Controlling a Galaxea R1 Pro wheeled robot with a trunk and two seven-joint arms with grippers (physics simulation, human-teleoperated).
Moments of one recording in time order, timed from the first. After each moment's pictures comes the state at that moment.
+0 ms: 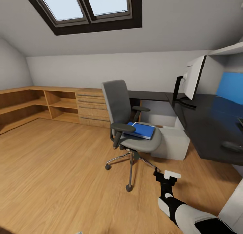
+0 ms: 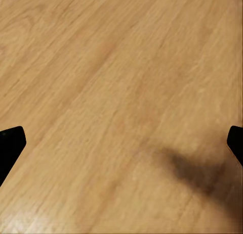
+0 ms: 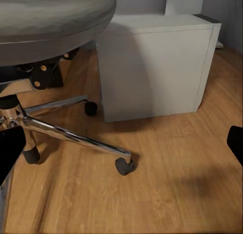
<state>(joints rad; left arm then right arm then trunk) -0.06 -0.07 -0.01 -0.63 0.16 -0.20 0.26 -0.74 0.05 0.16 -0.04 -0.23 -0.65 -0.32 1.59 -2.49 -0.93</state>
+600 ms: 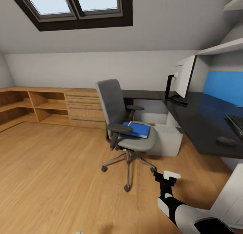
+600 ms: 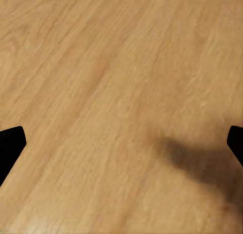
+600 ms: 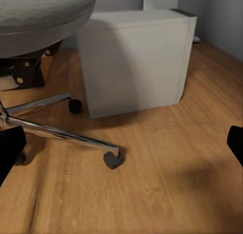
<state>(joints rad) -0.06 -0.07 -0.01 -0.63 0.16 -0.20 0.26 -0.74 0.05 0.16 -0.04 -0.23 -0.65 -0.32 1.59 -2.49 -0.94</state>
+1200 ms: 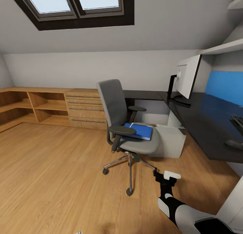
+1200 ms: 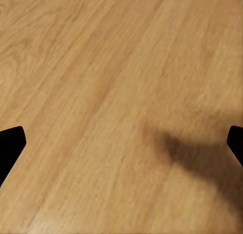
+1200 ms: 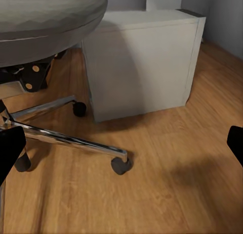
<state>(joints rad) -0.06 -0.07 -0.01 -0.63 0.16 -0.20 0.26 -0.74 0.05 0.16 -0.04 -0.23 -0.65 -0.32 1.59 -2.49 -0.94</state>
